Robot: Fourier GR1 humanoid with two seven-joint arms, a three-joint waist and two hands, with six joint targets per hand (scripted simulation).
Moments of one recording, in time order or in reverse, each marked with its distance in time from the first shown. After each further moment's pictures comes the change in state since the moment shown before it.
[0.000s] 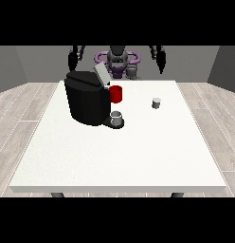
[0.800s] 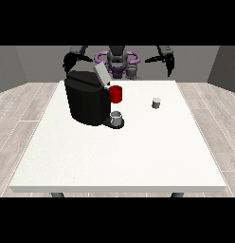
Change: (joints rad) left arm -0.048 0.181 0.091 0.116 -0.033 -0.144 -0.170; right arm -0.021 0.067 -0.040 0.012 -0.006 -0.085 -0.120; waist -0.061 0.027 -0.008
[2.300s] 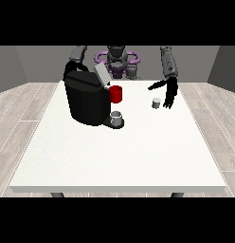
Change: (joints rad) left arm -0.400 0.140 0.015 0.630 -0.236 0.014 -0.006; right arm -0.171 -0.003 0.038 0.086 0.030 -0.062 0.067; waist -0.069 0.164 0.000
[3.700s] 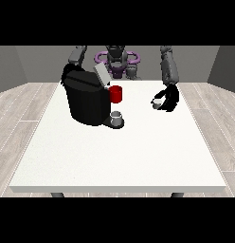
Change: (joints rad) left arm -0.132 0.063 -0.044 0.271 -0.283 0.257 -0.167; right arm -0.048 0.008 -0.007 0.009 -0.016 -0.005 0.003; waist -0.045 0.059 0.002
